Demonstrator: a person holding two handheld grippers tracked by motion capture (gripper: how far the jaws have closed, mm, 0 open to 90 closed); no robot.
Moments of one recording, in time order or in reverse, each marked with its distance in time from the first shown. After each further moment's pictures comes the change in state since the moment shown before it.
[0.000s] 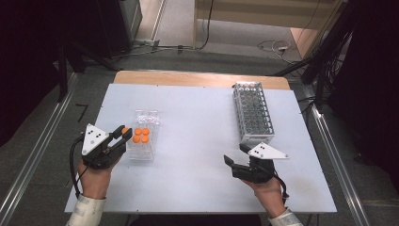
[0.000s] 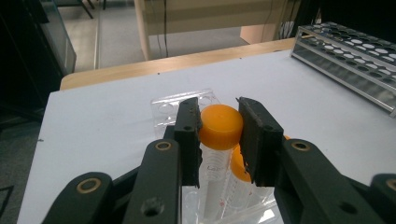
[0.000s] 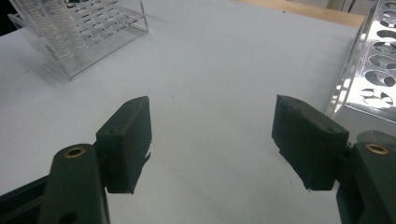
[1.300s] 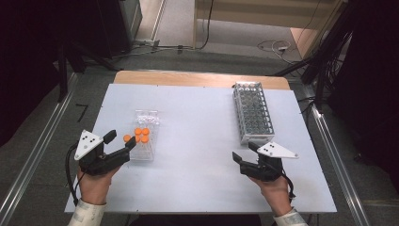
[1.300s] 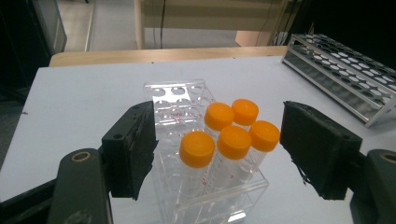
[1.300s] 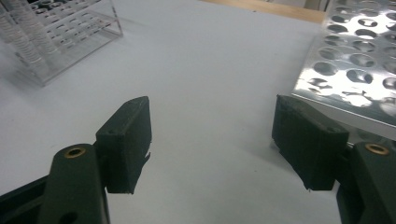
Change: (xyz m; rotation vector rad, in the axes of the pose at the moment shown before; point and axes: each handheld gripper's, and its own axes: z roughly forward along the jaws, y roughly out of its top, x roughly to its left) left arm -0.003 -0.009 -0.013 -0.002 -0.027 -0.117; right arm -0.022 -0.004 -0.011 -0.013 -0.065 0.044
